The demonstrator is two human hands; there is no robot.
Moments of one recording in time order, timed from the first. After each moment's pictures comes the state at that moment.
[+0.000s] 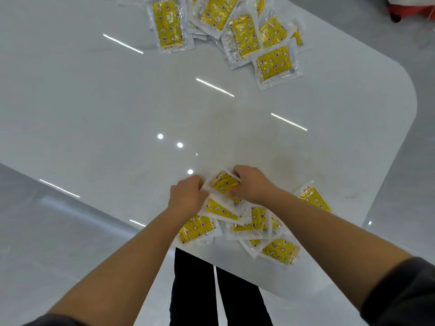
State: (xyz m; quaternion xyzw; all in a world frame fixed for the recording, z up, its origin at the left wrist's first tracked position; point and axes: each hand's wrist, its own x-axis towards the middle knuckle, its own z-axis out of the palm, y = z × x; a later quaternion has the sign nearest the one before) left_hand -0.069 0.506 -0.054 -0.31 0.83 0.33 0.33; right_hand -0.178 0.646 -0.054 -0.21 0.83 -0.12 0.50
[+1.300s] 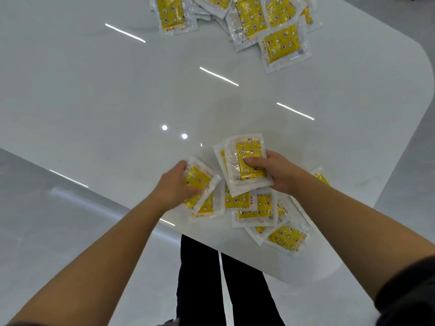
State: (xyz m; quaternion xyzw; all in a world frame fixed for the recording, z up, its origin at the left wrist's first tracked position) left_hand -0.043 0.470 -0.037 -0.35 0.77 0.44 0.31; right_hand -0.190 0.678 -0.048 0.20 0.57 -0.53 0.60
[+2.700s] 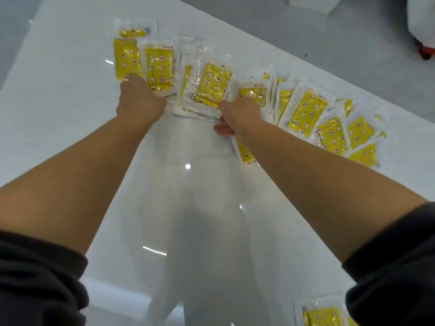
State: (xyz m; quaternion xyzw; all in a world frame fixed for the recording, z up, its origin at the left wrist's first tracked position) left_hand -0.349 0.074 -0.059 -0.46 0.83 0.31 0.10; right_hand -0.406 0.246 -0.042 0.20 0.78 -0.46 0.37
